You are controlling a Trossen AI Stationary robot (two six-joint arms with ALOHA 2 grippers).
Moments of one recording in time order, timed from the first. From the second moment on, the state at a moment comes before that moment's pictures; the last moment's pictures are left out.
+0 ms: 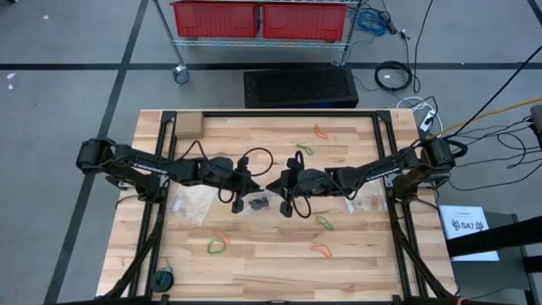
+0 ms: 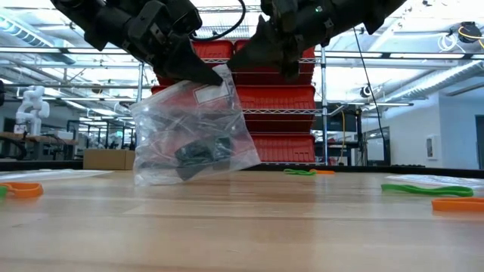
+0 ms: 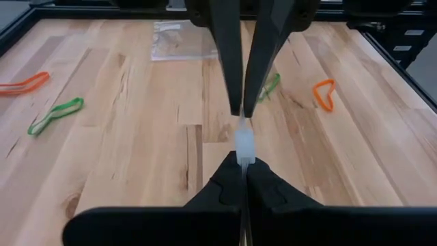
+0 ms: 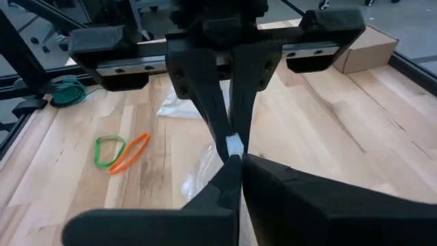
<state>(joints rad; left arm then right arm) 0.00 1.34 0.66 0.24 0.10 0.01 0.12 1.63 0.96 0.27 0.23 0.22</state>
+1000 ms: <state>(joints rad) 0.00 1.34 0.65 0.27 0.10 0.01 0.11 1.63 0.96 0.24 0.21 0.21</state>
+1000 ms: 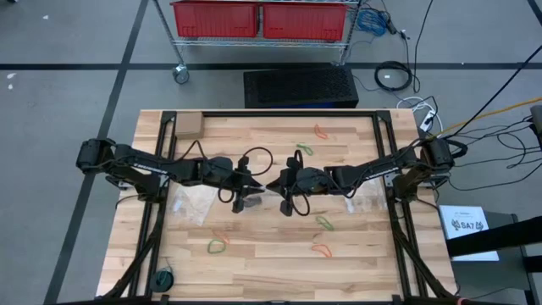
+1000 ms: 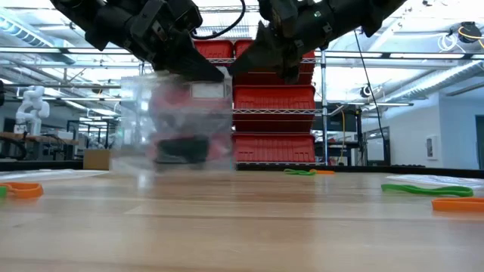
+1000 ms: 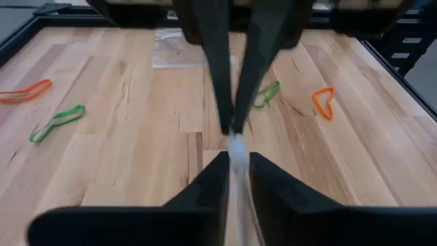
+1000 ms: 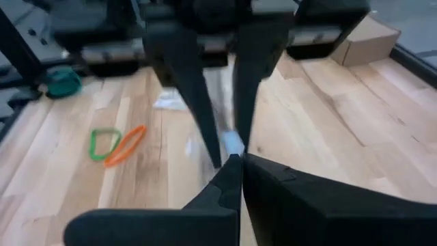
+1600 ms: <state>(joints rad) 0.00 1.34 0.65 0.29 0.13 -0.02 0.13 1.64 0.96 0.24 0.22 0.20</state>
